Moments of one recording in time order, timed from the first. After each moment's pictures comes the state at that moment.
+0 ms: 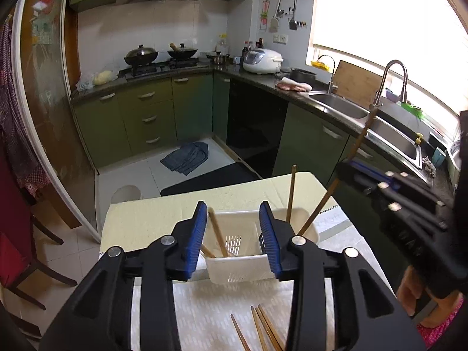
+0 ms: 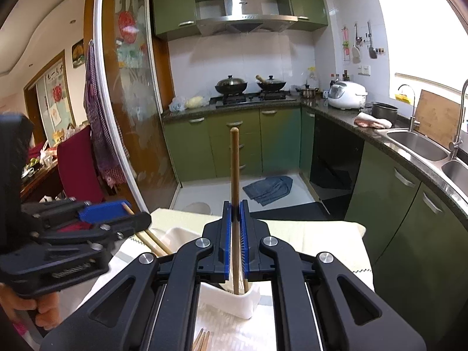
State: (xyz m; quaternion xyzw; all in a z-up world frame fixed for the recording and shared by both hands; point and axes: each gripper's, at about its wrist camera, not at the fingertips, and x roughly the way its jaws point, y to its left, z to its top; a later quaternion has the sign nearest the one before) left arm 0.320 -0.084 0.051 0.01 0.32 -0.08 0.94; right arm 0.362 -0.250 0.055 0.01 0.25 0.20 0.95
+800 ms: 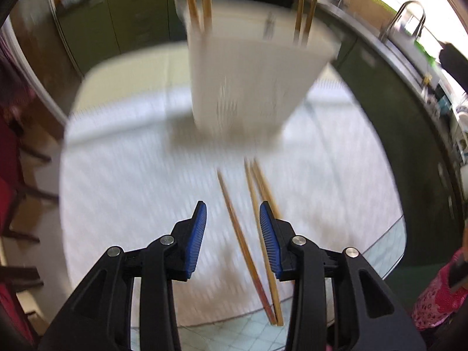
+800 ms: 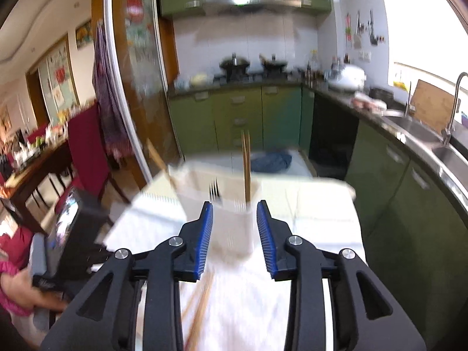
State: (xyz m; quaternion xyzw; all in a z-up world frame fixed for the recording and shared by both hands) left arm 0.251 -0.082 -0.094 -0.01 0.57 -0.09 0.82; right arm 0.257 -0.286 0.026 -0.02 0.31 0.20 0.93
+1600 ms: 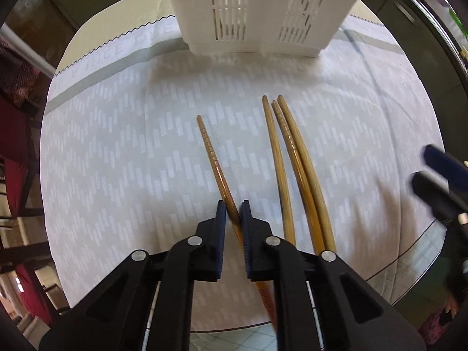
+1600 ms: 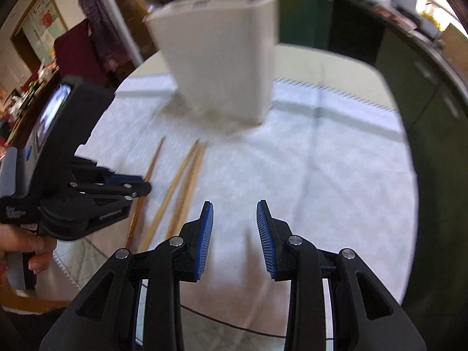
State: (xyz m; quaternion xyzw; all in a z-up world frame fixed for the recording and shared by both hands) left arm 0.268 -0.120 -0.168 0.04 0.65 -0.04 0.76; right arm 0.269 -0.274 -0.121 -0.06 0.53 0.23 0.82
